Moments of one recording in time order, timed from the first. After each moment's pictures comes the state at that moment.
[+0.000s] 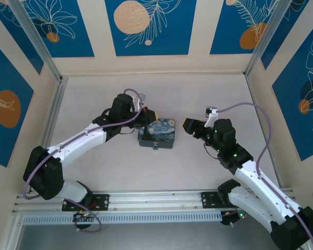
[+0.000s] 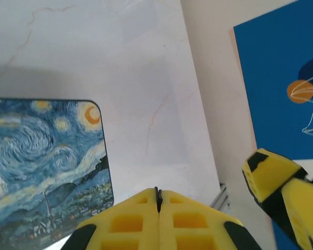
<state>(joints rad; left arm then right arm) -0.63 1.43 1.04 -0.11 0.41 -0.83 0.45 0.76 0.58 -0.12 -0.16 0.72</state>
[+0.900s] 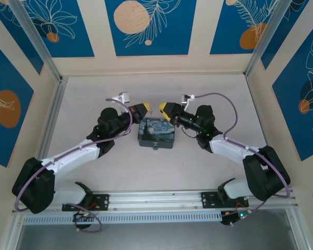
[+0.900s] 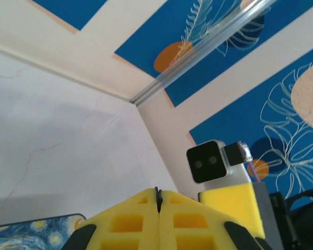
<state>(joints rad) -0.64 1.27 0.72 0.53 0.13 -0.88 0.49 1.38 0.66 0.73 -0.55 1.31</state>
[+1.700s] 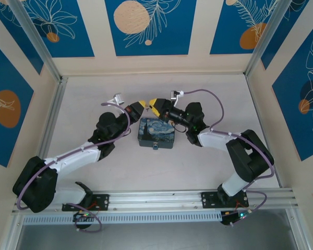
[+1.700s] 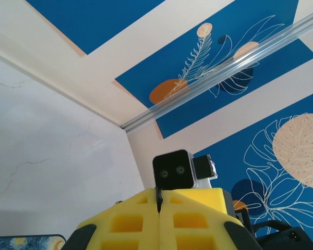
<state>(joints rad) -0.64 1.28 0.65 0.69 0.02 -1.03 0.56 1.60 0.77 0.96 -0.54 1.41</state>
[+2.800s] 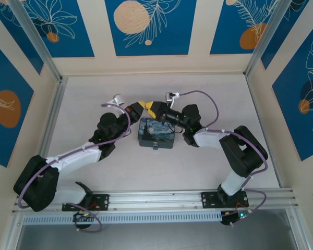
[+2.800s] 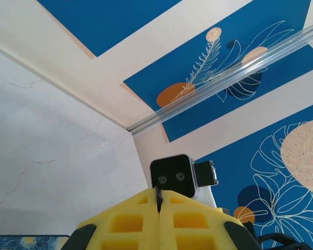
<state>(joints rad) -0.64 1.30 0.65 0.70 -0.01 -1.04 0.58 1.67 0.77 1.07 -0.58 1.45</state>
